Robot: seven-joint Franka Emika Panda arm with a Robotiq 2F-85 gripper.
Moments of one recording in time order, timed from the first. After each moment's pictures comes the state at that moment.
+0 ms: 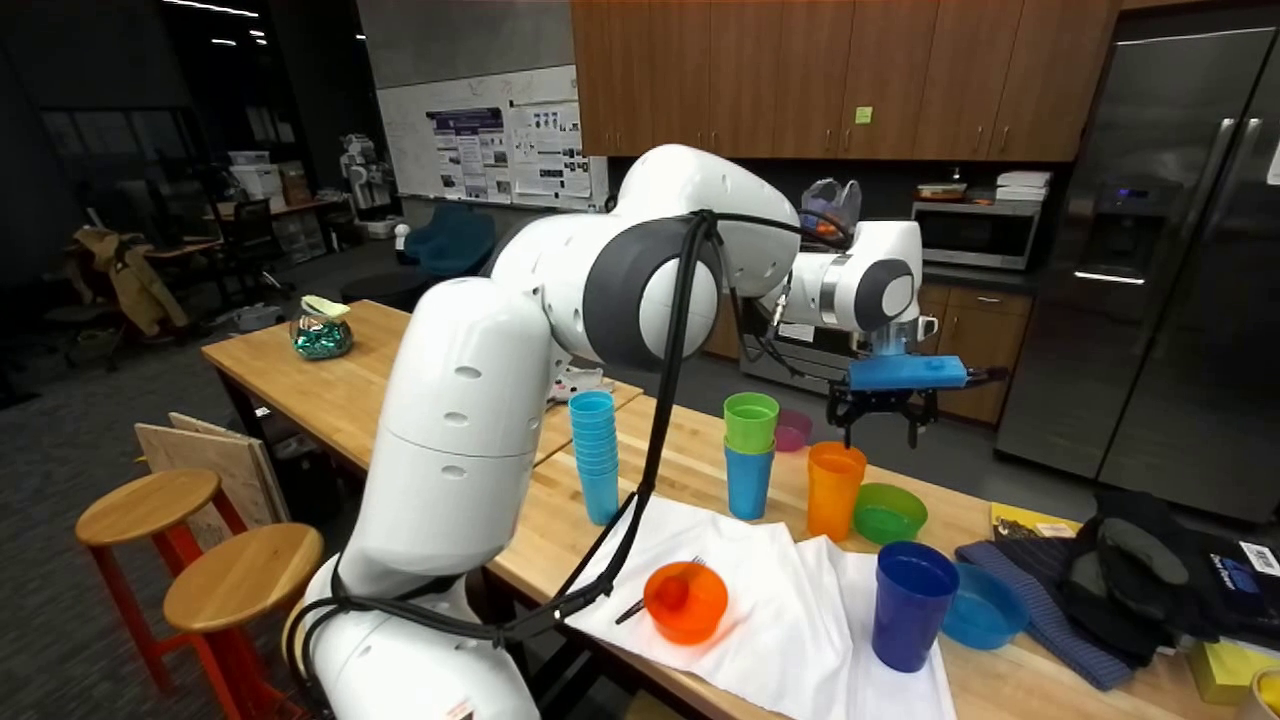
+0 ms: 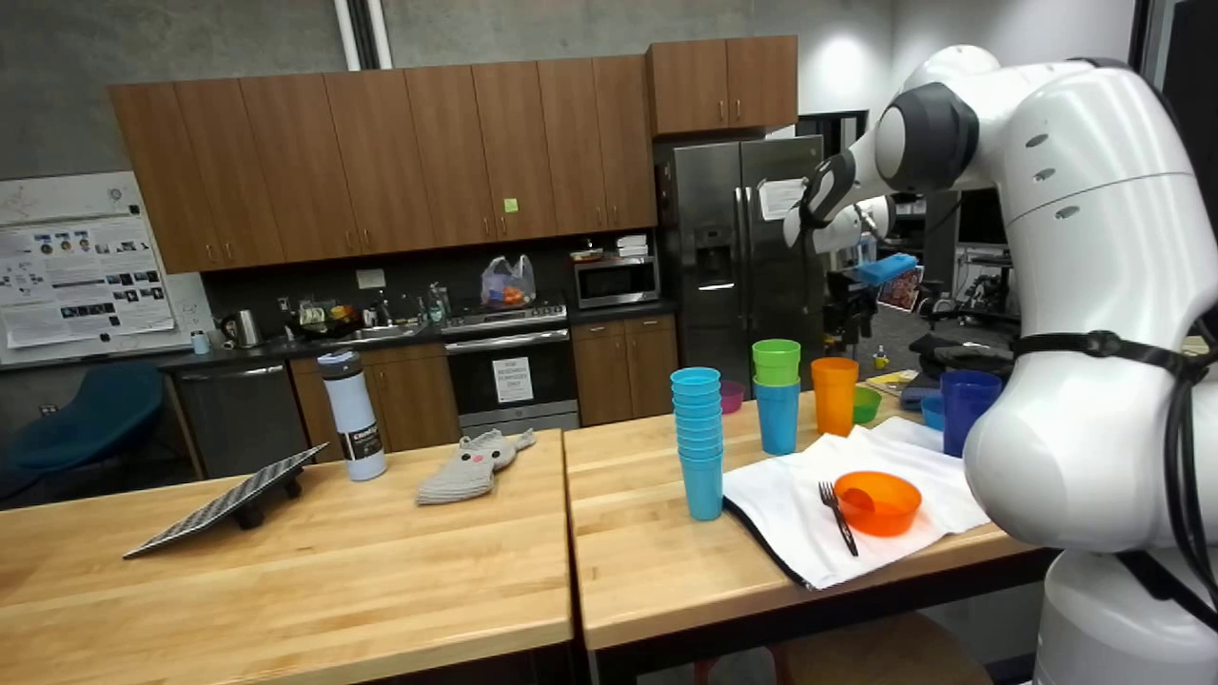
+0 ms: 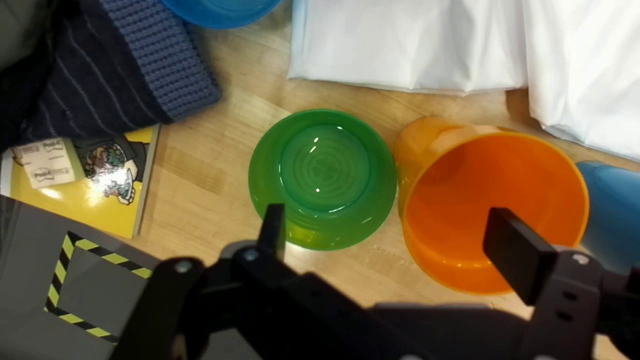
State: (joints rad) arm -0.25 0.40 -0.12 -1.60 -0.09 2.05 -0.65
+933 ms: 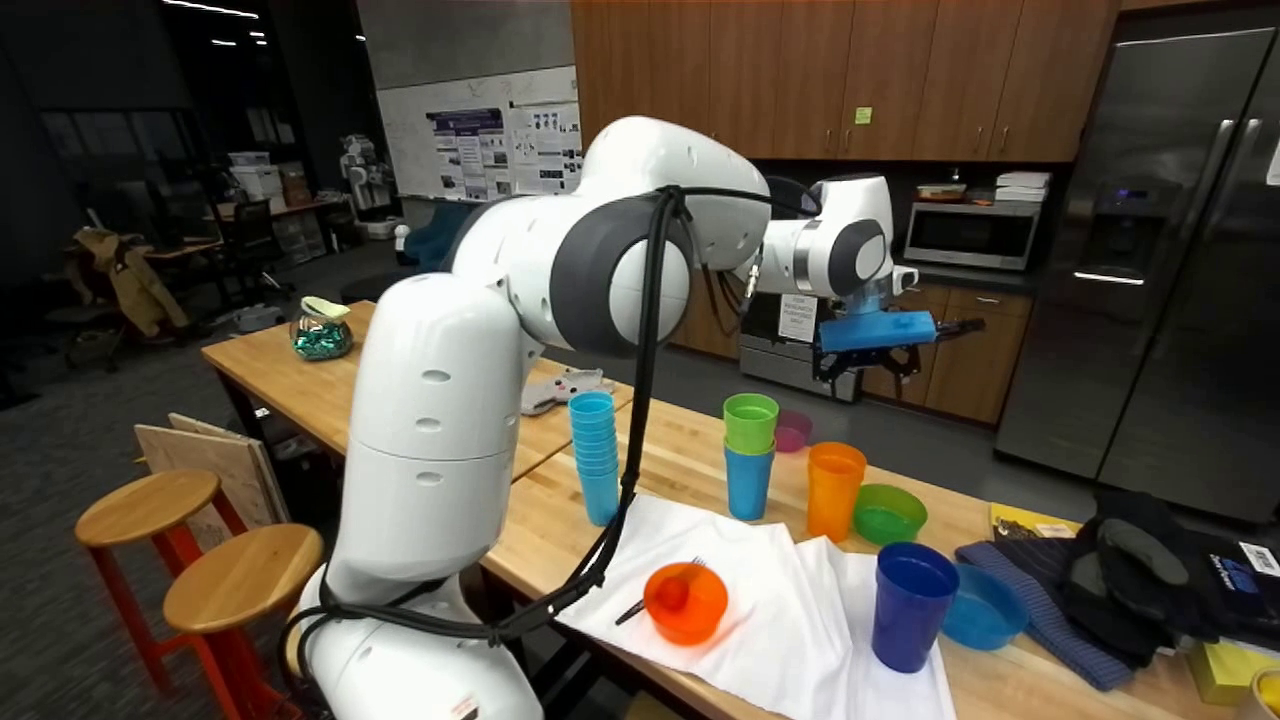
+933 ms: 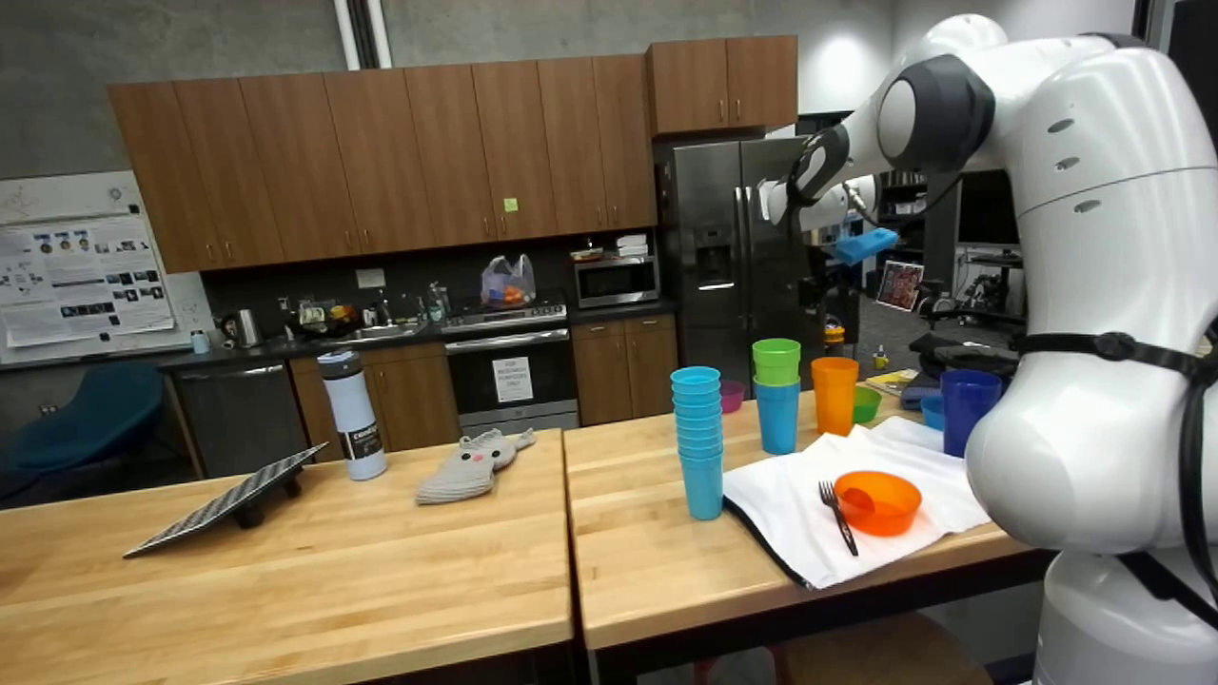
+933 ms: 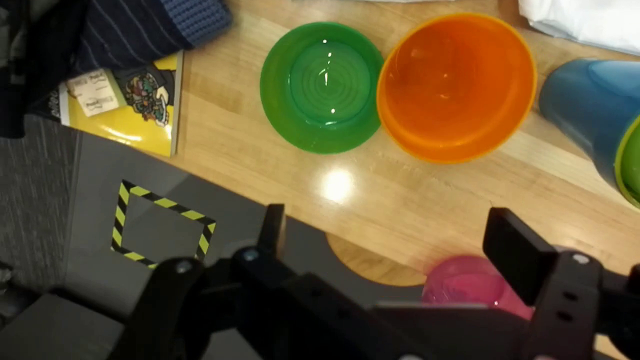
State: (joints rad) arm -0.21 0.31 -0.09 -1.61 -0.10 2.13 -0.52
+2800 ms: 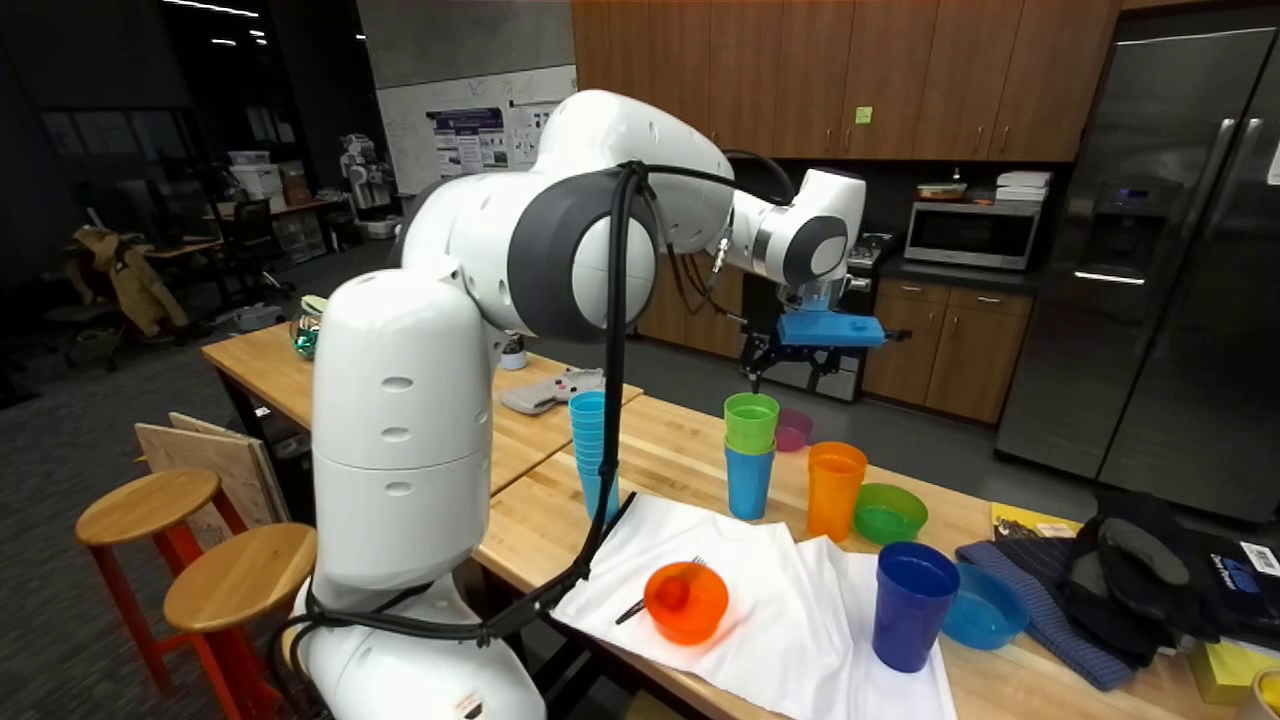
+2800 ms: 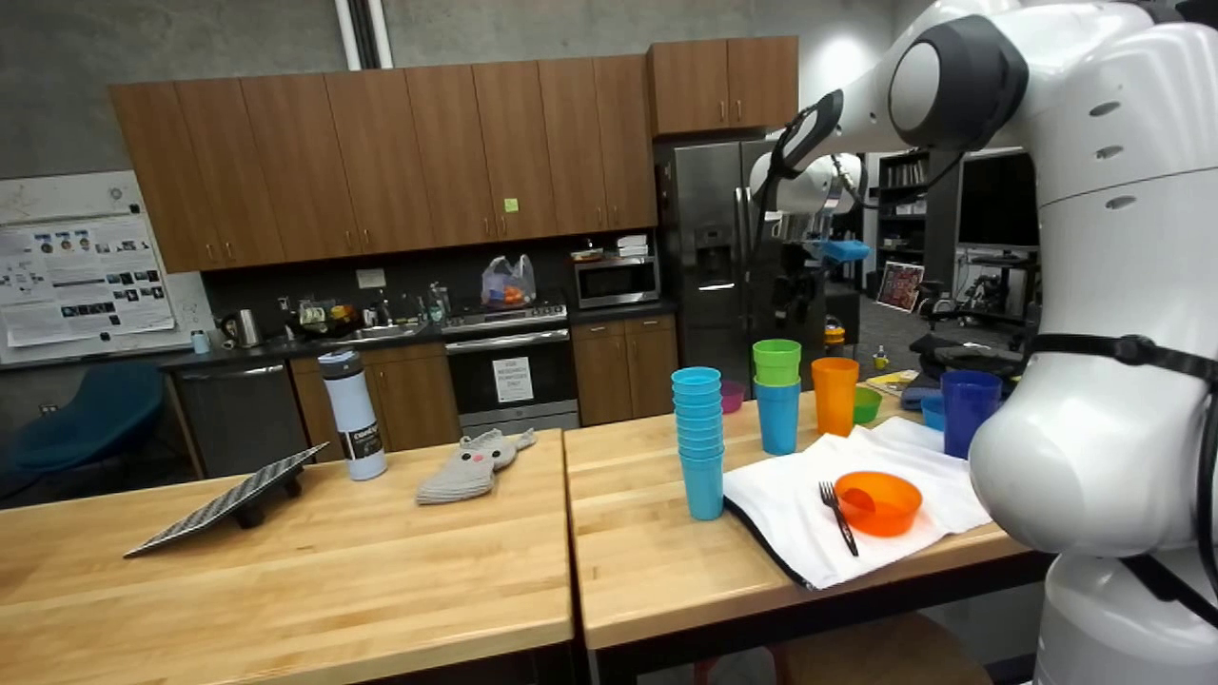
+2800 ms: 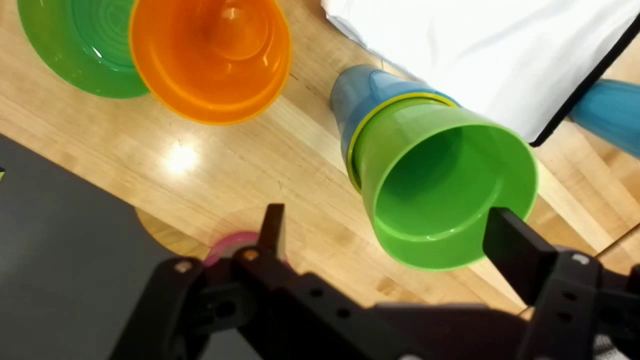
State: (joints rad) arm -0.18 0.21 -0.05 -1.71 0.17 1.96 -0.87
